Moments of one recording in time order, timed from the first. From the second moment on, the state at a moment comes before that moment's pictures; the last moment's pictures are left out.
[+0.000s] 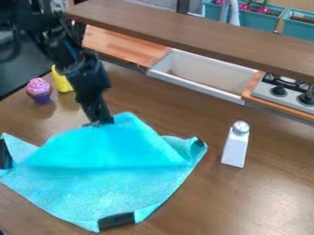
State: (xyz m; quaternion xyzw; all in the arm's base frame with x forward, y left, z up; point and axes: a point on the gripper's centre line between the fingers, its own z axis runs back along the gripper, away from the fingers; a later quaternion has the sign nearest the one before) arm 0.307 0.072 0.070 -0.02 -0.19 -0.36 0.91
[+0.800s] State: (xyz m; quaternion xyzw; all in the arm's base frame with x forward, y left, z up) arm 0.394 0.141 0.055 0.00 -0.16 -0.27 0.95
